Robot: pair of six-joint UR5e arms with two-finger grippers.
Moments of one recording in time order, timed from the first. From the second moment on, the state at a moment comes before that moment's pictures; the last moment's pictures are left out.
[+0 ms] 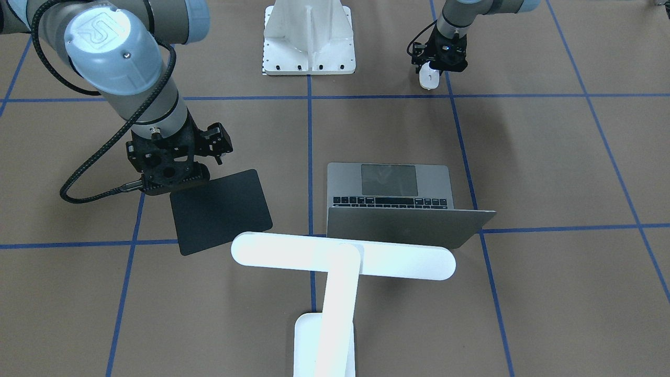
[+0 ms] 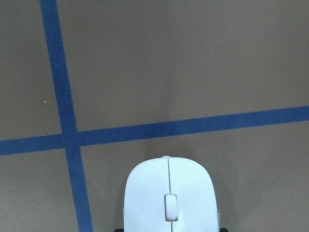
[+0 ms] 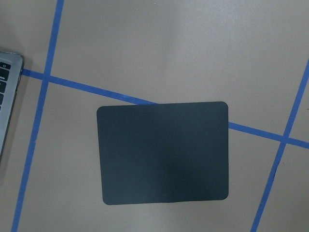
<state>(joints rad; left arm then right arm) -0.14 -1.44 -2.12 -1.96 -1.80 -1.37 0.87 -0.81 1.73 -2.04 2.17 0.54</state>
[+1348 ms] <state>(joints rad) -0.23 -1.56 -2.17 -1.90 -1.88 -1.36 0.88 -0.84 1.73 -2.04 2.16 0.52</state>
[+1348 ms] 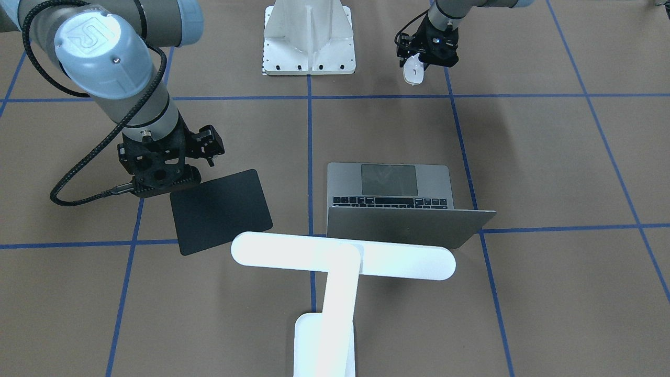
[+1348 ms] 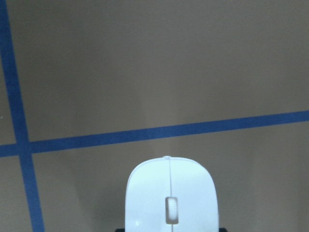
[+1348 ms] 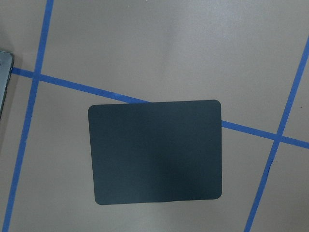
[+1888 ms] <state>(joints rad) -0.37 -1.94 -2.13 -1.51 -1.88 -1.22 0.89 -0.85 1.74 -2.04 2.16 0.52</state>
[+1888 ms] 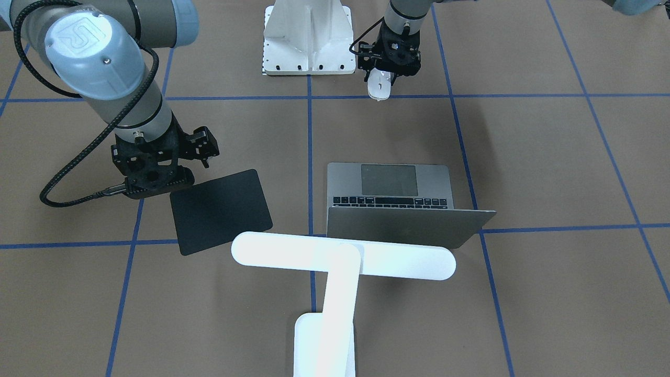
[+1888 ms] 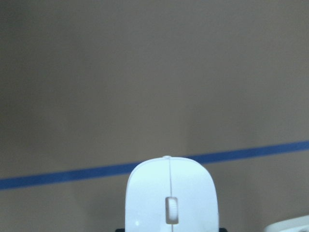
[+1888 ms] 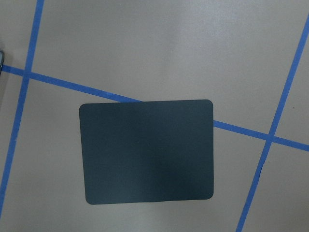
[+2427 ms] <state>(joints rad) -0.48 -2.14 -1.95 -1.48 -1.91 -1.15 0.93 -0.86 1.76 -2.04 2.16 0.48</state>
